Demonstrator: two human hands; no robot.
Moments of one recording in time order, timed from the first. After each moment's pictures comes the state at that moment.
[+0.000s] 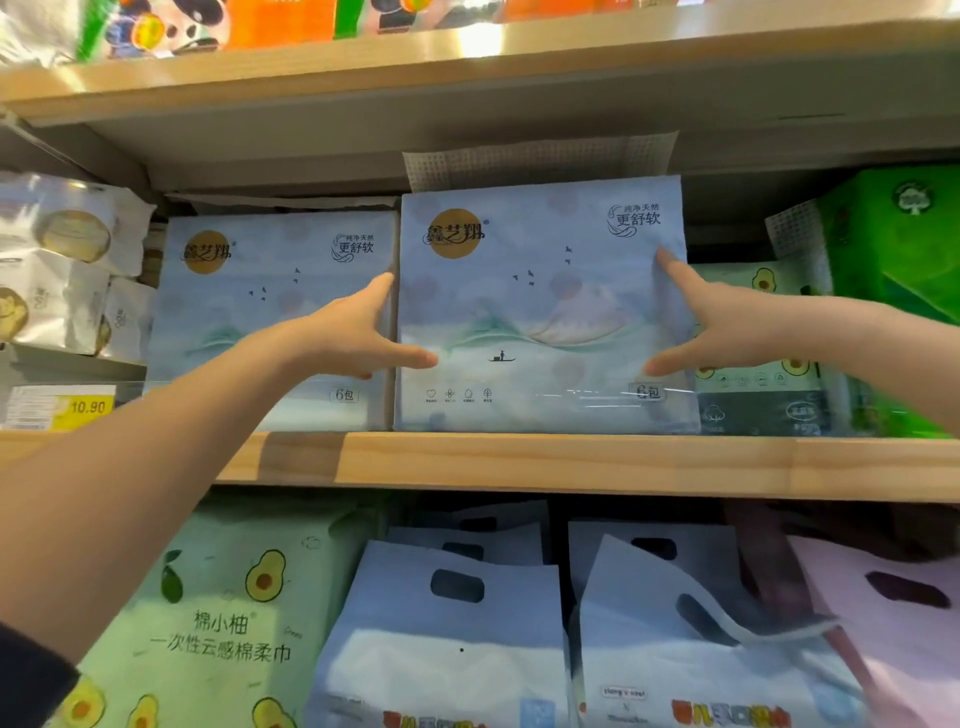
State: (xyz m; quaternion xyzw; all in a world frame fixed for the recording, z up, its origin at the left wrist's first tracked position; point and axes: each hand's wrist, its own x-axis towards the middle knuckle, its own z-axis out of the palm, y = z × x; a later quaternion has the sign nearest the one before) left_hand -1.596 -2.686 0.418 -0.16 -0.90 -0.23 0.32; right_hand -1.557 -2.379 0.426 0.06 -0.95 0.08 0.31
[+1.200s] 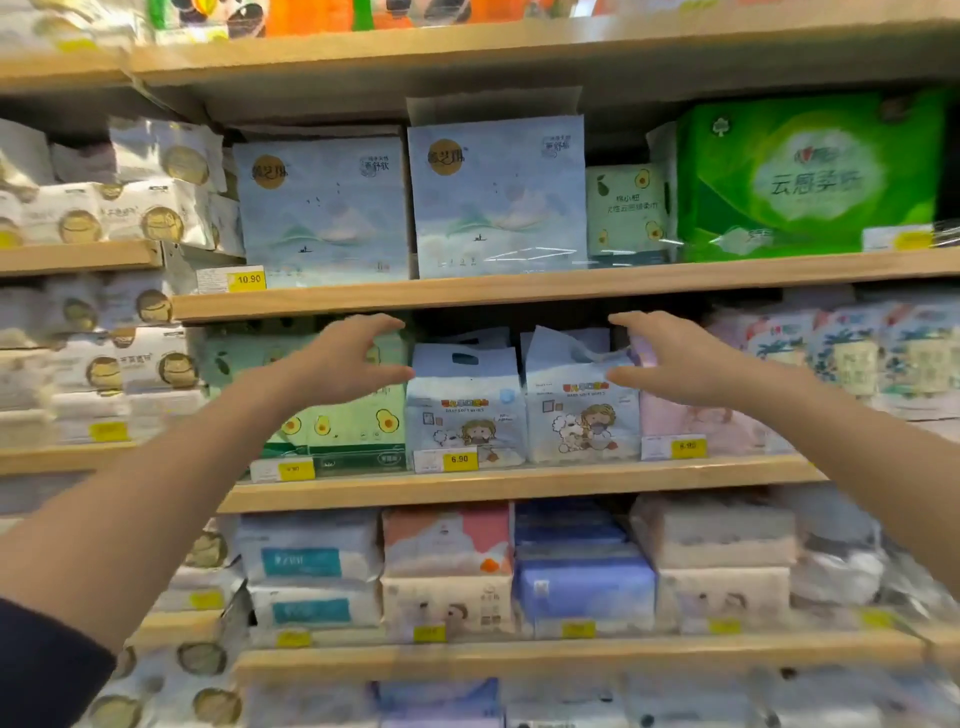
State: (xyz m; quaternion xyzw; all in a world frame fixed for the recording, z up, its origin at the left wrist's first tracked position) left_hand -1.362 -2.730 0.271 -0.22 -0.93 -0.17 0.25; right_hand -1.313 -2.426 0.257 0.08 -0.95 0.12 0.28
